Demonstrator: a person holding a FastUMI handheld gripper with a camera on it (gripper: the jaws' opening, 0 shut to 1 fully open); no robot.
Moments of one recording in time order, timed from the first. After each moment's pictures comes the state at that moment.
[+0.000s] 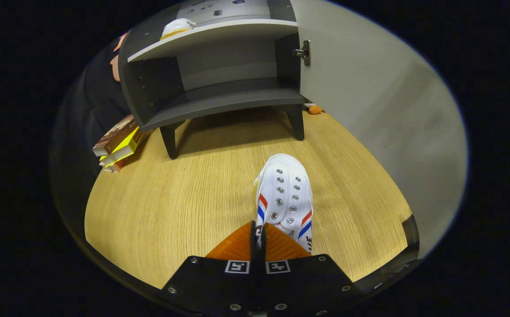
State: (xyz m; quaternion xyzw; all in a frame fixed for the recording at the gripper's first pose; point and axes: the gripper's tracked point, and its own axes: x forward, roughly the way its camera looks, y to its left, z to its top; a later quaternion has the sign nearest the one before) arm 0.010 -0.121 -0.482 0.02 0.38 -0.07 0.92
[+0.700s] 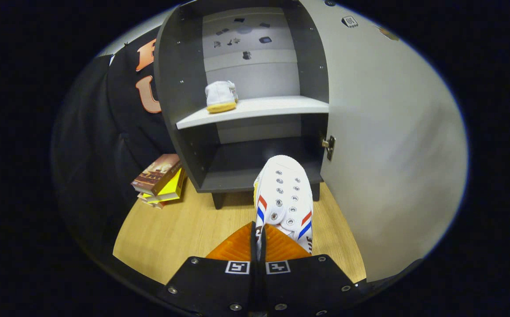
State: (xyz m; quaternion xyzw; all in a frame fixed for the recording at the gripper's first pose) arm 0.025 -0.077 -0.279 0.02 0.28 -0.01 0.96
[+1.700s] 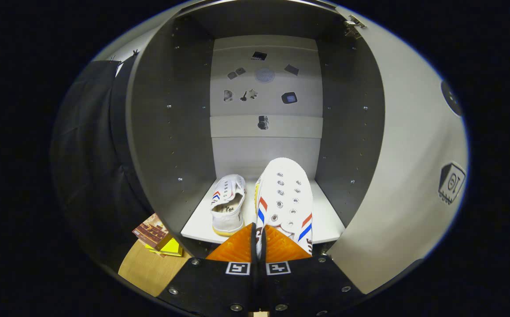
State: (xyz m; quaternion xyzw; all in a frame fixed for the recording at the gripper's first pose) arm 0.208 -0.085 -0.091 -0.04 0.18 0.00 0.98
